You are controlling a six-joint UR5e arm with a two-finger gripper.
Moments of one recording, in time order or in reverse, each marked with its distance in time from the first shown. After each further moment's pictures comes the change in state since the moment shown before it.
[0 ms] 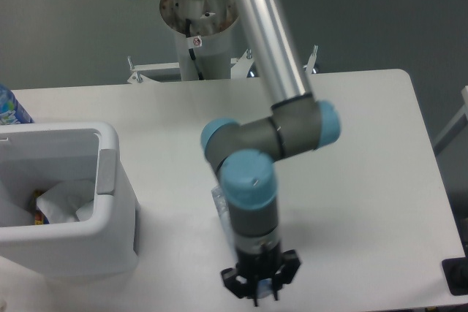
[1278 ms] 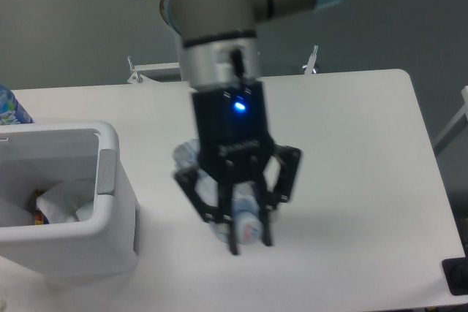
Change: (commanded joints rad) arm -0.152 0.284 0.032 0.014 0.003 -0.032
